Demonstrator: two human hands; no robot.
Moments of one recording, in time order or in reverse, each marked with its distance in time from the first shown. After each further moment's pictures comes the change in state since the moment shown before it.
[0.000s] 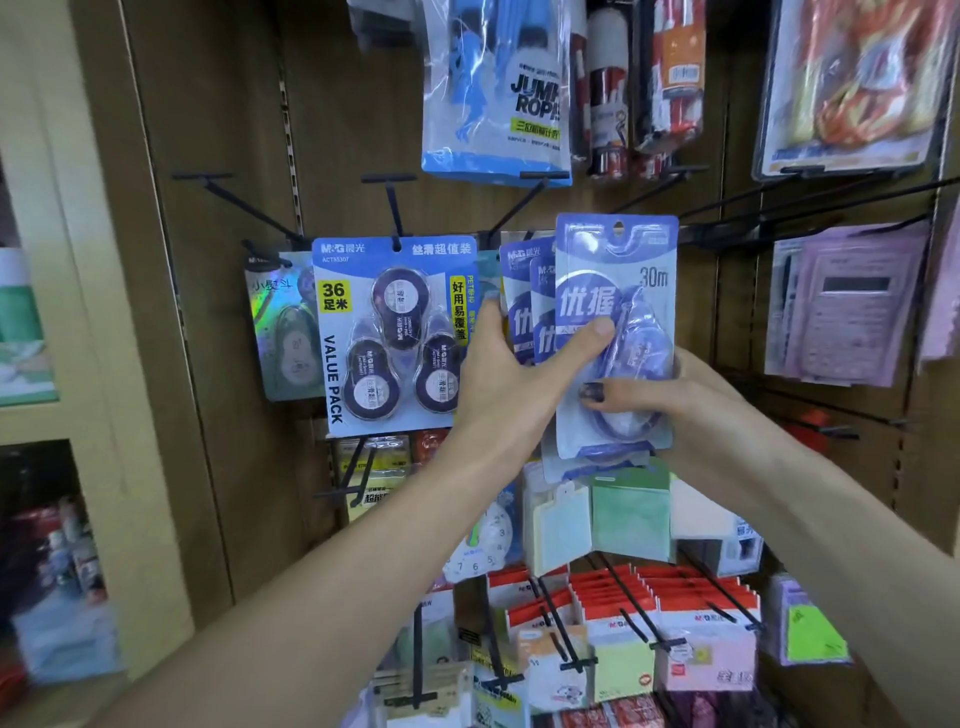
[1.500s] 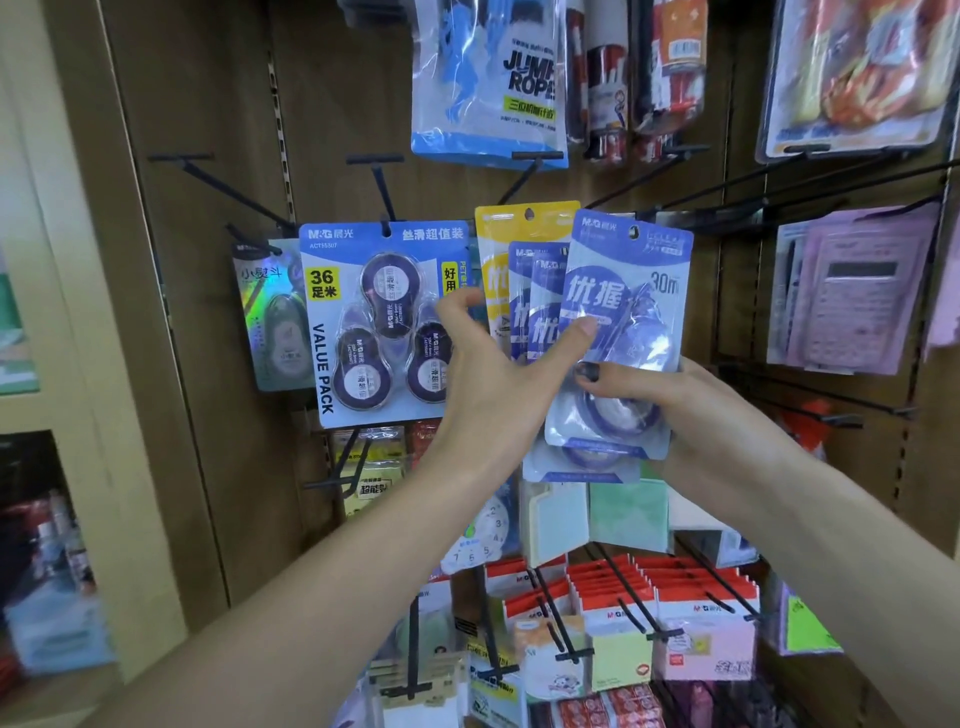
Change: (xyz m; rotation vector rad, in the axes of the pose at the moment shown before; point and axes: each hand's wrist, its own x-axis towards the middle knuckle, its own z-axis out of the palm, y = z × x) left_hand -0.011 -0.002 -0.004 0.075 0.006 -0.069; right_hand -0.006 0.006 0.004 0.139 0.010 0.051
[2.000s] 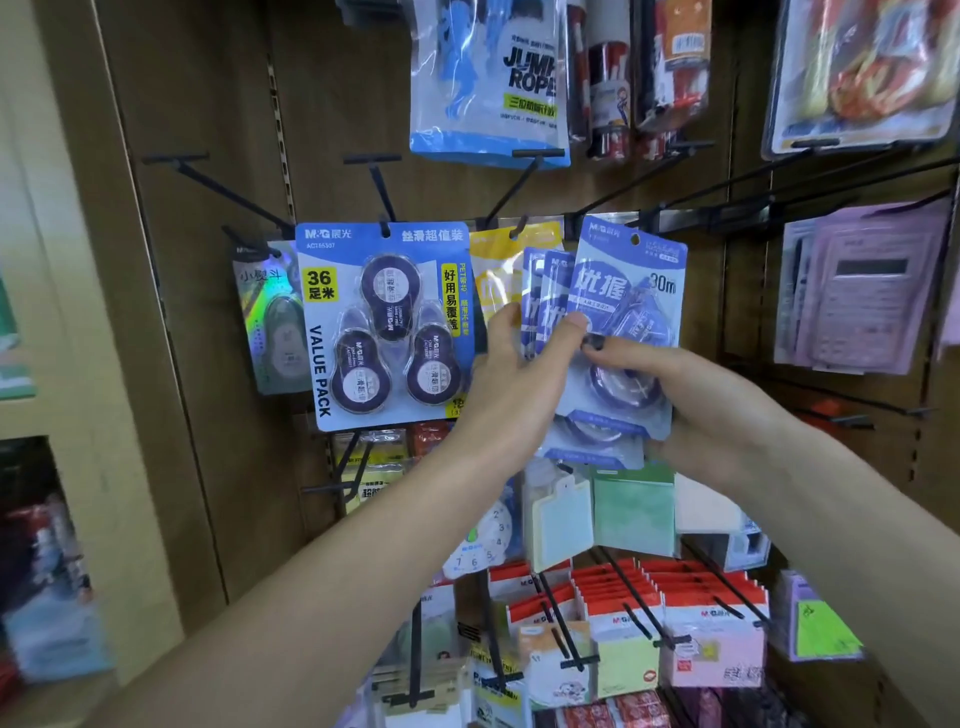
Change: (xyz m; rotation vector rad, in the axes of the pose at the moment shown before) left_hand 0.008 0.001 0.007 0.015 -0.156 -0.248; right_hand 0.028 0.001 -0.010 0.096 0.022 0.145
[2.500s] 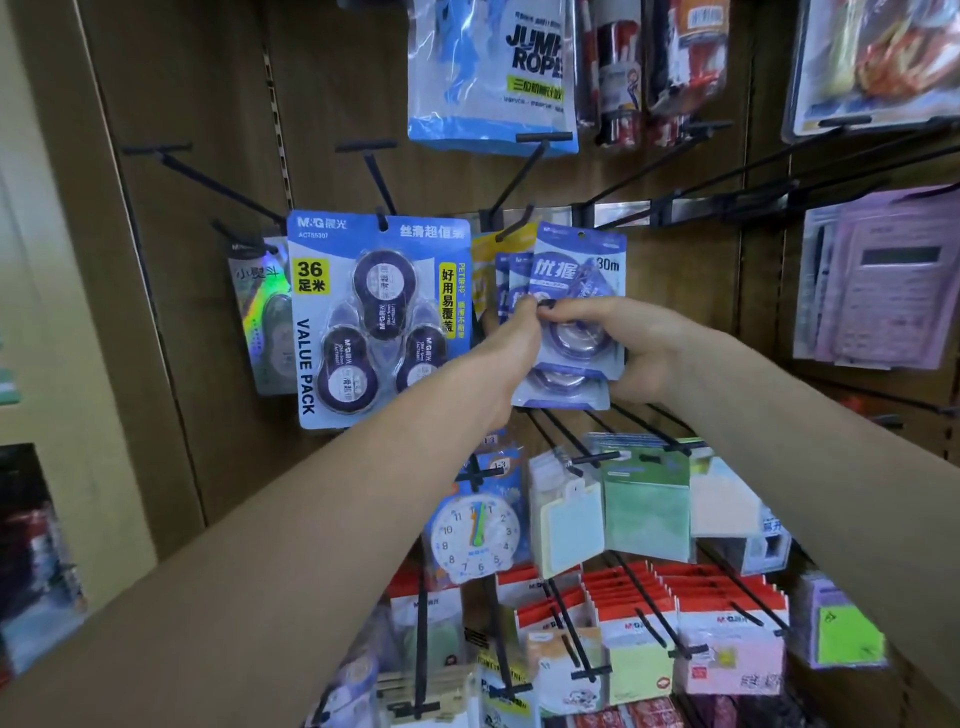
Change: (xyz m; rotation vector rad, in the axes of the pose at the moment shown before) left_hand 0.131 -0.051 0.011 -0.081 0.058 -0.305; right_hand 0.073 -0.019 0.019 -0.112 0.124 0.187
